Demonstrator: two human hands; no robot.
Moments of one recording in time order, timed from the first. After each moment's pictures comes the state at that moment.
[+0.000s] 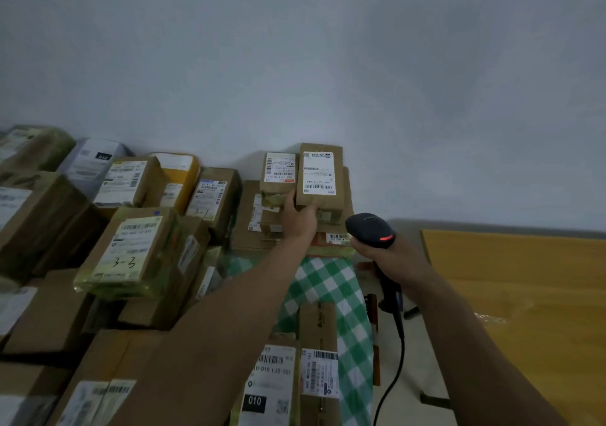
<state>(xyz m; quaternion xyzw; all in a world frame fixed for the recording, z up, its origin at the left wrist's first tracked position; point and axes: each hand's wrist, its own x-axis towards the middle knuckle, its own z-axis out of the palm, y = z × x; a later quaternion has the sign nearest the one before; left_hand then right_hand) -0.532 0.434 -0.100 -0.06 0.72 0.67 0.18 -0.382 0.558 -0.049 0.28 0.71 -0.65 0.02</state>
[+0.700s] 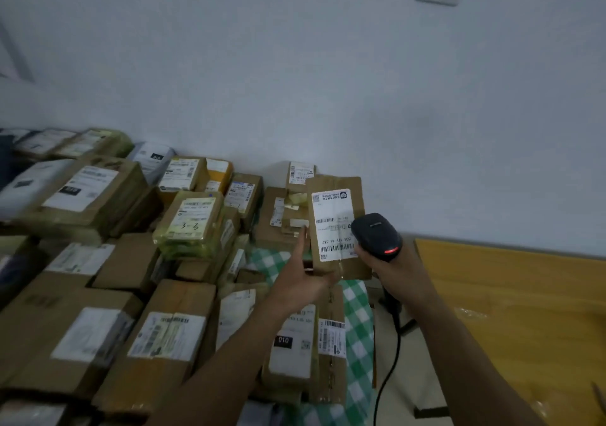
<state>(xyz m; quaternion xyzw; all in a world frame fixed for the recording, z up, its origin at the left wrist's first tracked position) -0.371 0.280 -0.036 0.13 0.73 0.60 0.29 -0.290 0.457 0.016 0.22 0.76 -0.60 -0.10</state>
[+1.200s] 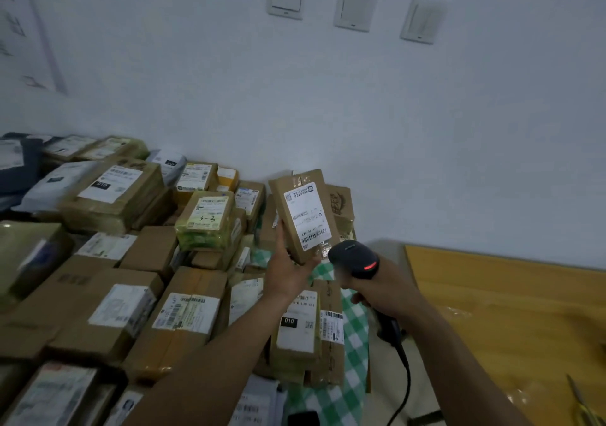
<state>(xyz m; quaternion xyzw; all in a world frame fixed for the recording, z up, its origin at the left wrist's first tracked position) -0.346 0.243 -0.042 0.09 0.78 0.61 0.11 -0.227 0.384 0.061 0.18 0.85 -0.50 0.03</state>
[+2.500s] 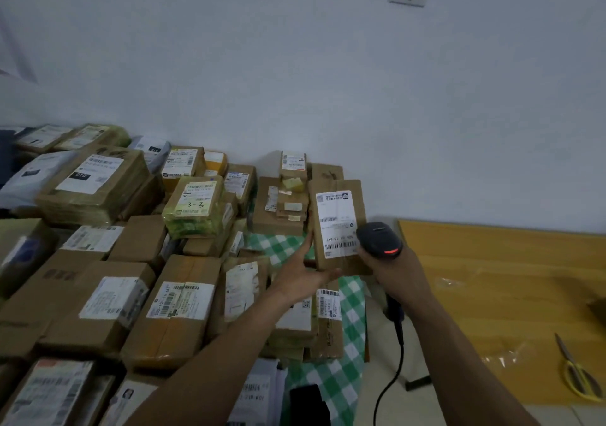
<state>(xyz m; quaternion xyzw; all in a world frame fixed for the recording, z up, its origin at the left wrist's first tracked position) -0.316 0.248 -0.037 0.17 0.77 0.53 0.31 -0.213 0.416 0.009 0.32 0.78 -0.52 -0.14</state>
